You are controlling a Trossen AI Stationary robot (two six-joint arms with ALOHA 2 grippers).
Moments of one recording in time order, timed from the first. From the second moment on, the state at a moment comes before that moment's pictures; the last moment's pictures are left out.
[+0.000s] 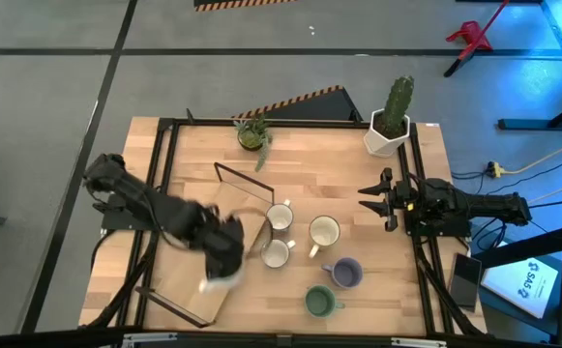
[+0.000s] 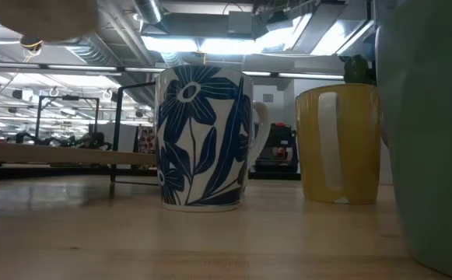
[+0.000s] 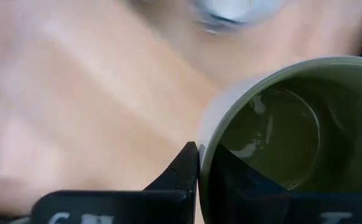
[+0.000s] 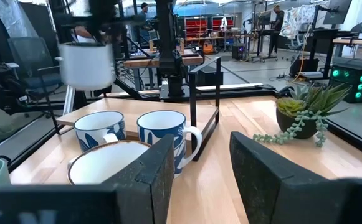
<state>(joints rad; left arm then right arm) -0.47 1.59 1.61 -1.38 -0.13 -0.79 -0.01 0.01 0.01 0.01 0.01 0.05</state>
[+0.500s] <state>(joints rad) -0.03 1.45 1.31 -1.24 -0.21 -0.26 -0.01 0.01 0.01 0.01 0.01 0.04</state>
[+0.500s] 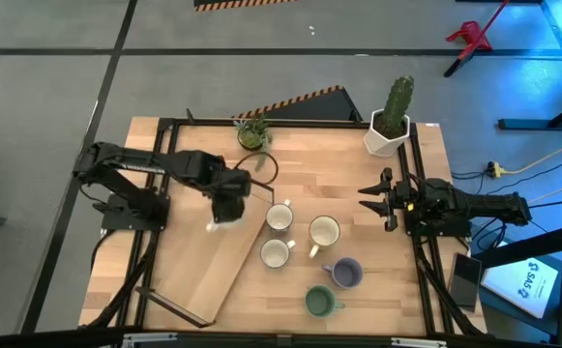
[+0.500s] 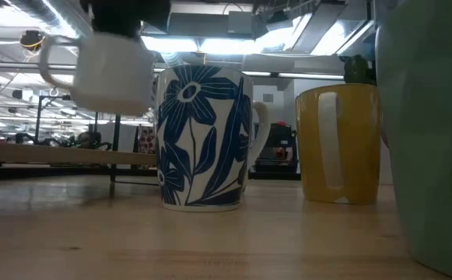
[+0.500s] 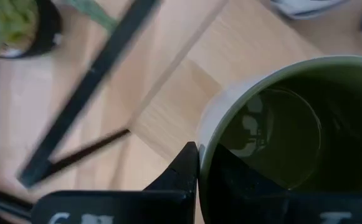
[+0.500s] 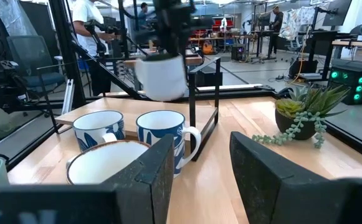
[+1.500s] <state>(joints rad) 0.14 1.29 0.96 -0.94 -0.19 0.16 -0.01 0.01 0.01 0.01 0.02 0.11</state>
